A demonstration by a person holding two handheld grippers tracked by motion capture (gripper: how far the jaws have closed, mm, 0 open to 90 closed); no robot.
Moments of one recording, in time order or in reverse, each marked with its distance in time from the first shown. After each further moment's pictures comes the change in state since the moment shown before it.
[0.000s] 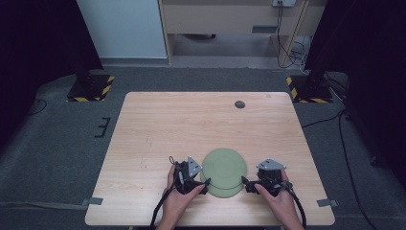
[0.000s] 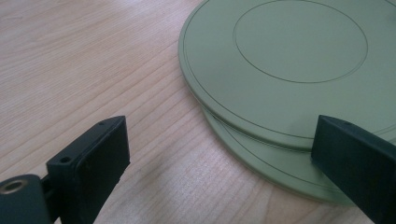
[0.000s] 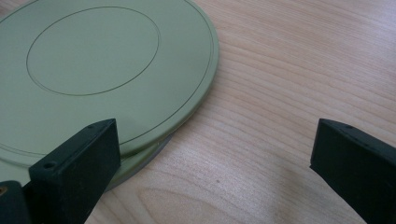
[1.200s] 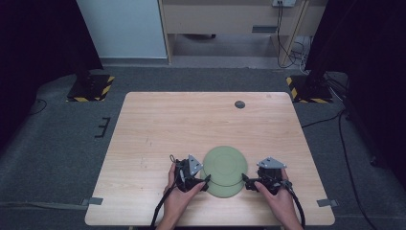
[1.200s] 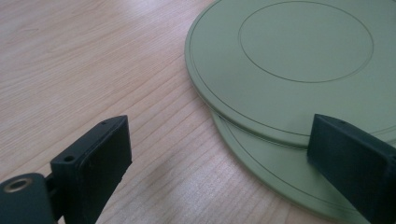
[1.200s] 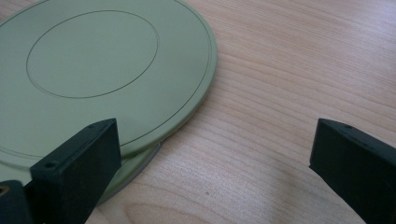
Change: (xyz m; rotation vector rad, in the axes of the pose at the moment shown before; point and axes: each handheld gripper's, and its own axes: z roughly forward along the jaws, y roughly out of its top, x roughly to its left) left arm 0.001 0.004 0.004 -0.017 0.041 0.020; right arm -0.002 0.002 0.002 -0.016 -0.027 0.016
